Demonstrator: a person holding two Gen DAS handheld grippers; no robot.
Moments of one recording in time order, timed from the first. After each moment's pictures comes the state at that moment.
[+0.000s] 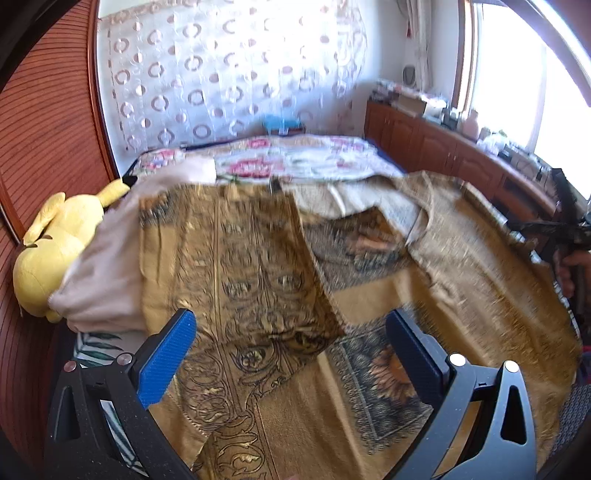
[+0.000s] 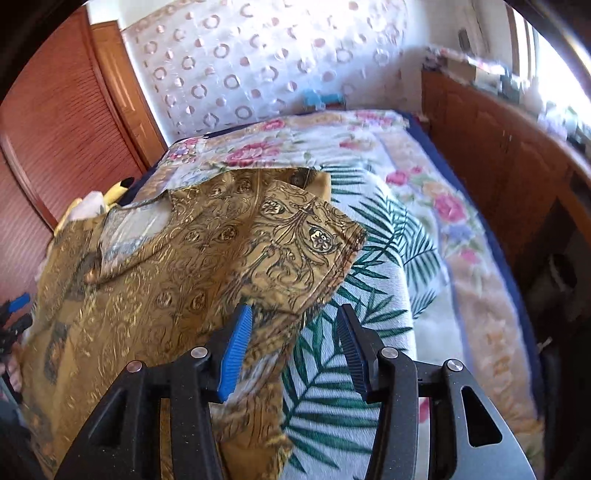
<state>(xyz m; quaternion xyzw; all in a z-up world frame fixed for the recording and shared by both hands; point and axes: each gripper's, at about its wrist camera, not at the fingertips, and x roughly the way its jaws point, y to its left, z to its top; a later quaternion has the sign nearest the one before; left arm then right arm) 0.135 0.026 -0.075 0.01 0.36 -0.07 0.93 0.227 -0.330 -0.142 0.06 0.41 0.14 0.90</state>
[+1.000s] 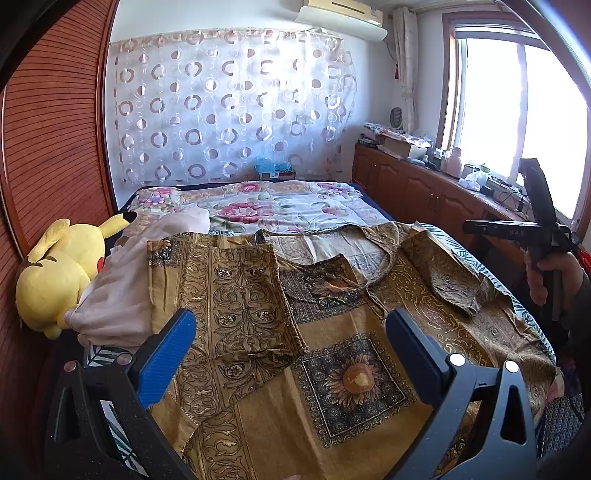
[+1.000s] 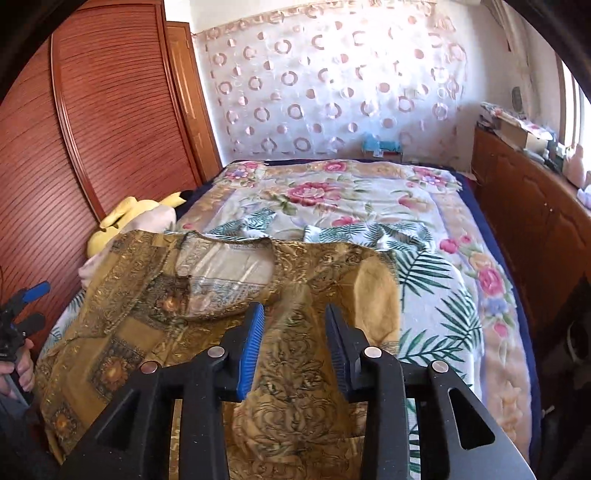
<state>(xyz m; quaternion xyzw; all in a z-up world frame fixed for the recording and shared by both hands) 0.098 0.019 -0.042 -0.01 0.28 -0.09 0.95 0.191 -0.277 -0.090 -0.01 0.32 0.20 0.93</state>
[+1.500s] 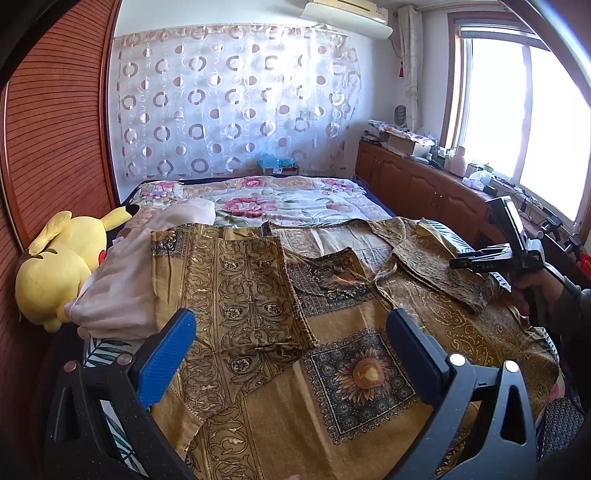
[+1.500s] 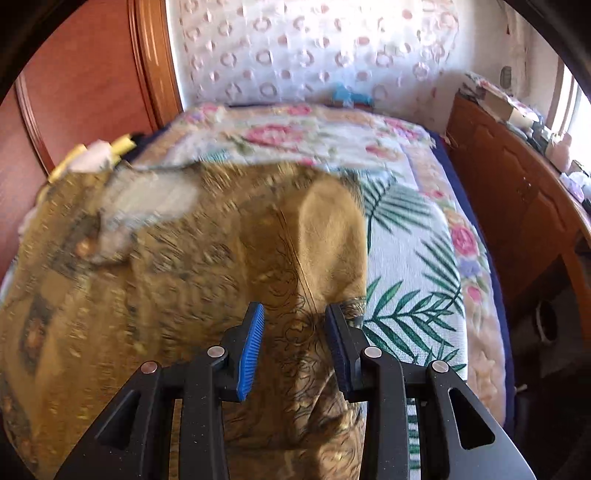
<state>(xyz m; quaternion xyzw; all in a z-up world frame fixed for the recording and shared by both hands) 0.099 0.029 -0.052 -0.02 0.29 -0.08 0.95 0.246 -0.262 -0.145 -0.08 0.42 0.13 0.89</state>
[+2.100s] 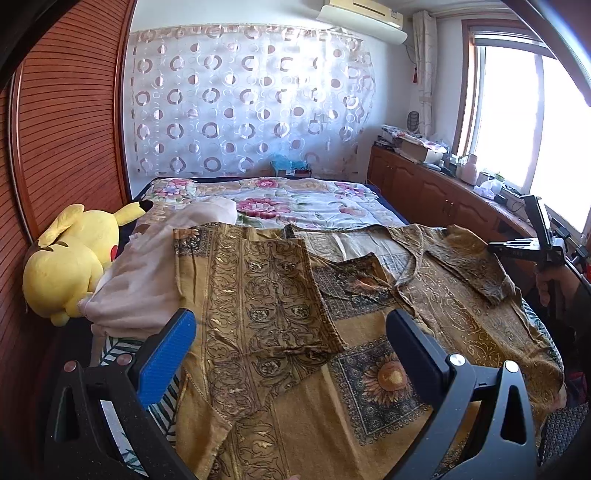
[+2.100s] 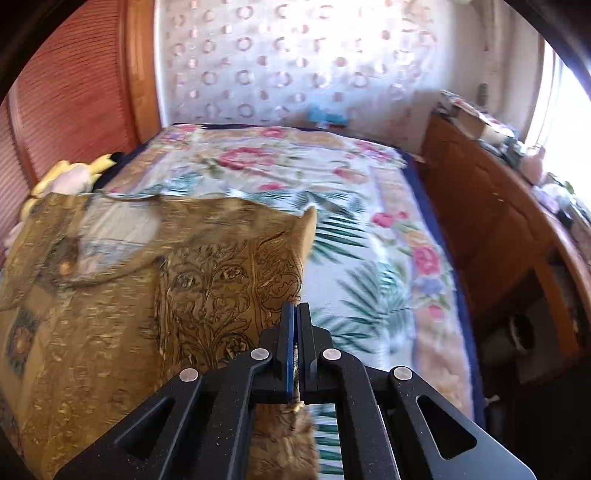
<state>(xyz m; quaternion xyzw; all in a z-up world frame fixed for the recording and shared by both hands) 0.105 0.054 -0.051 -0.03 0.29 -0.06 0.96 0.248 -0.296 -0.112 -0.08 0.38 0.09 0.92</state>
